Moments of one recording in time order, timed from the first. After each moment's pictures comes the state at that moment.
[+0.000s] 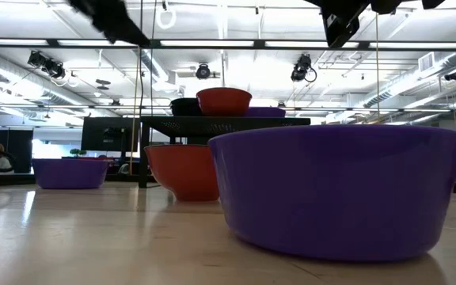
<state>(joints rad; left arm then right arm) 0.26 0.81 0.85 -0.49 -0.09 0.11 0.60 1.66 0.73 0.79 0.53 0.06</state>
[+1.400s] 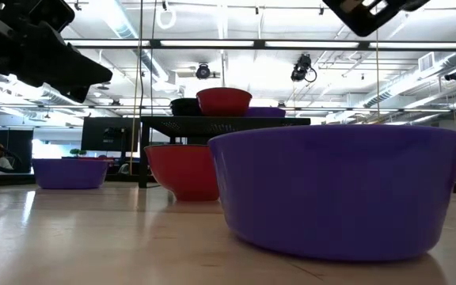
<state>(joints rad) -0.54 0.98 0.16 0.61 -0.55 -0.19 0.67 1.83 1.29 -0.32 0.10 0.29</state>
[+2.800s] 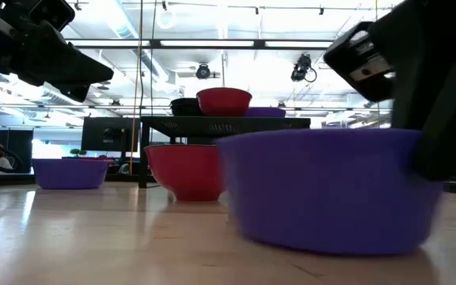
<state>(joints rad) -0.54 0.98 0.16 0.62 -0.56 -0.19 0.72 2.01 1.29 -0.28 0.27 0.37</state>
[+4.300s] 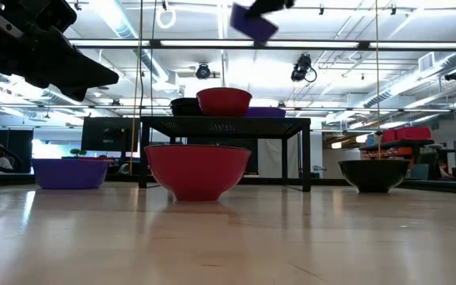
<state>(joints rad) -0.54 0.98 0.16 0.61 -0.65 -0.17 -0.10 1.43 1.36 -0.22 0.44 -0.49</state>
